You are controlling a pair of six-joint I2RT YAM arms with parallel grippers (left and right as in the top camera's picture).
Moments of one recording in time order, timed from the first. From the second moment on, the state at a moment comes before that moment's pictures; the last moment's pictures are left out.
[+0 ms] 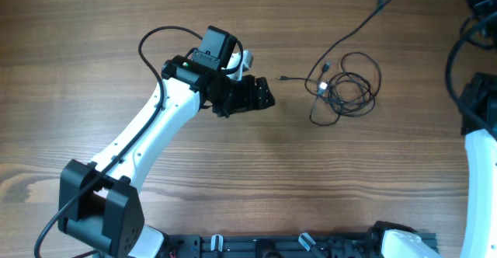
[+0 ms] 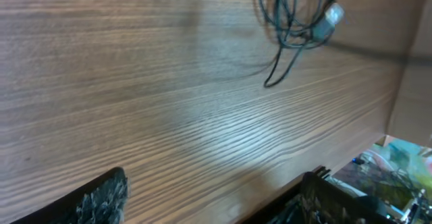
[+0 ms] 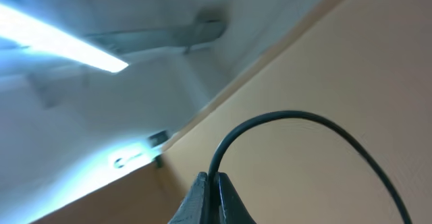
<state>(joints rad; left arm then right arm) -0.44 1.68 1.33 -0.85 0.51 -0.49 -0.22 1.27 1.36 0.66 -0.67 1.15</state>
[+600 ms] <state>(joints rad) -0.44 1.68 1.33 -0.89 0.48 -0.49 -0.80 1.28 1.36 -0.64 -0.23 1.02</state>
